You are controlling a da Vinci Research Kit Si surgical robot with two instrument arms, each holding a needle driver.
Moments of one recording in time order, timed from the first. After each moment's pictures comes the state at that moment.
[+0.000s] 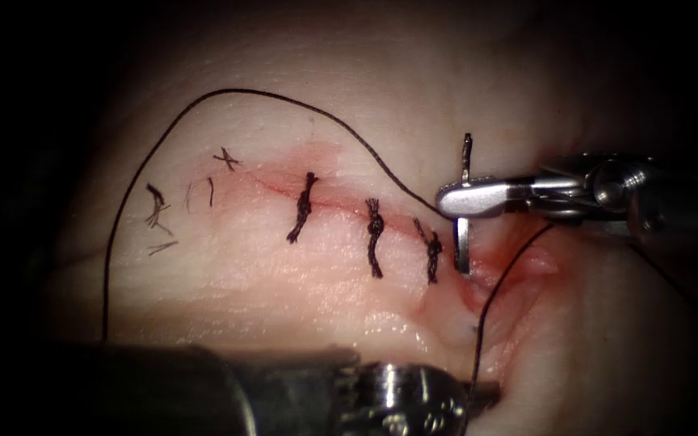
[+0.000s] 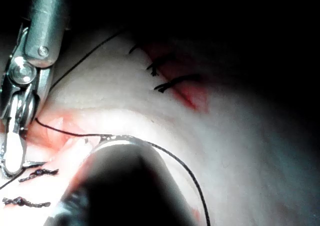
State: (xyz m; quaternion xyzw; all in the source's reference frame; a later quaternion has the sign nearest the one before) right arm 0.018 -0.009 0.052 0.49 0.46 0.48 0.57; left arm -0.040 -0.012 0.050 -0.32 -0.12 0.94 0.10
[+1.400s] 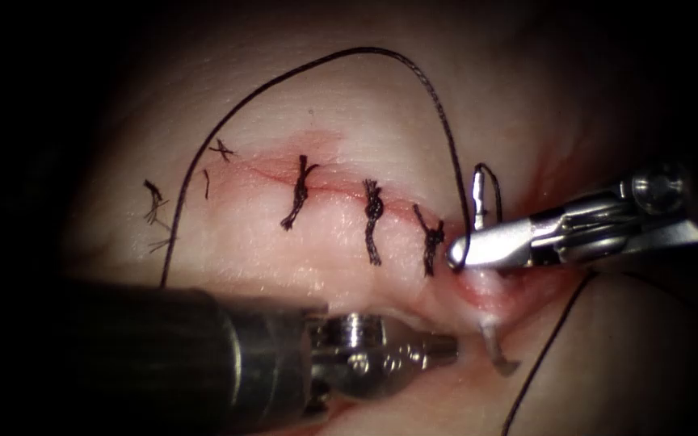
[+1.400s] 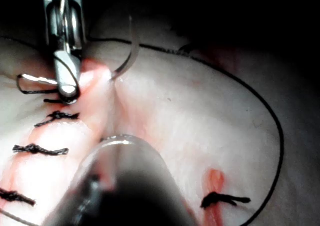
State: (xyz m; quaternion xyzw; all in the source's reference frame) right arm 0.020 -0.012 0.041 0.65 0.38 0.53 0.40; left arm -0.037 -0.010 0.058 -0.30 -0.09 0.95 0.09
